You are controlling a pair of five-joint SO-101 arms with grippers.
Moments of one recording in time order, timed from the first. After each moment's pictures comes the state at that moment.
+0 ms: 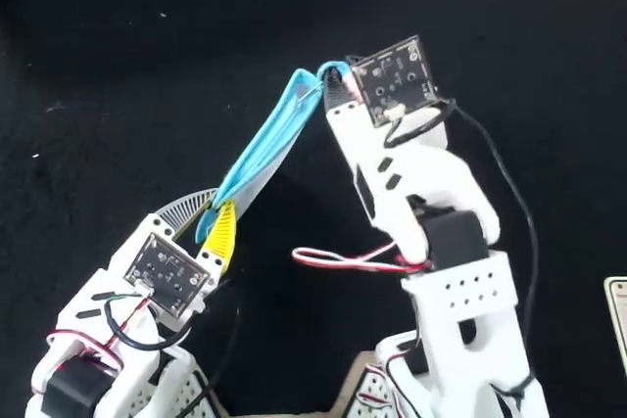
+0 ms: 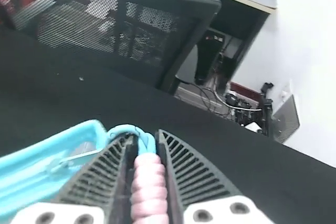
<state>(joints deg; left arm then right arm) 20.3 -103.5 61.8 66.3 -18.4 -13.3 -49.1 36.8 36.4 13.5</state>
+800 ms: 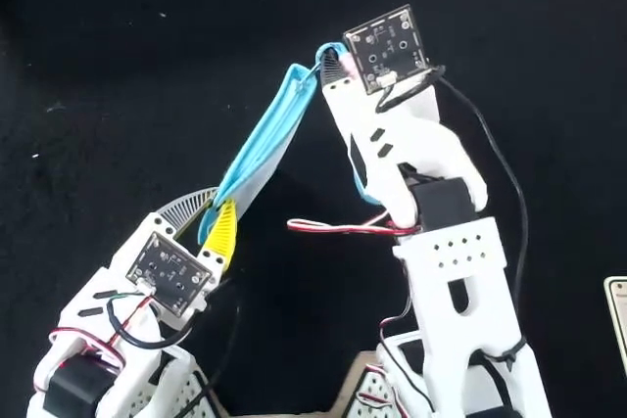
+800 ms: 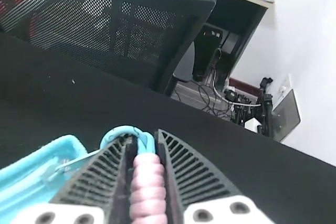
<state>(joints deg) 20.3 -103.6 62.5 66.1 -18.5 -11.6 -38.2 32.3 32.7 13.3</state>
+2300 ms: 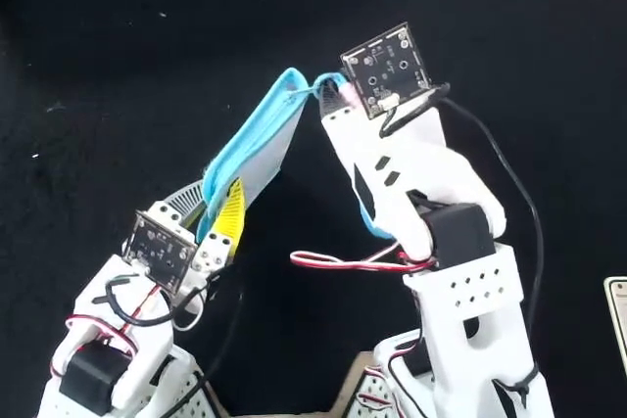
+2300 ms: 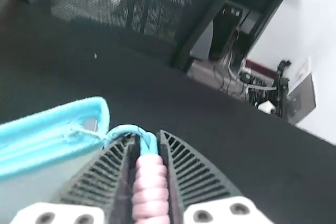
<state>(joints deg) 20.7 -103.5 68.9 54.1 -9.4 -16.0 -46.4 29.3 48.1 13.2</state>
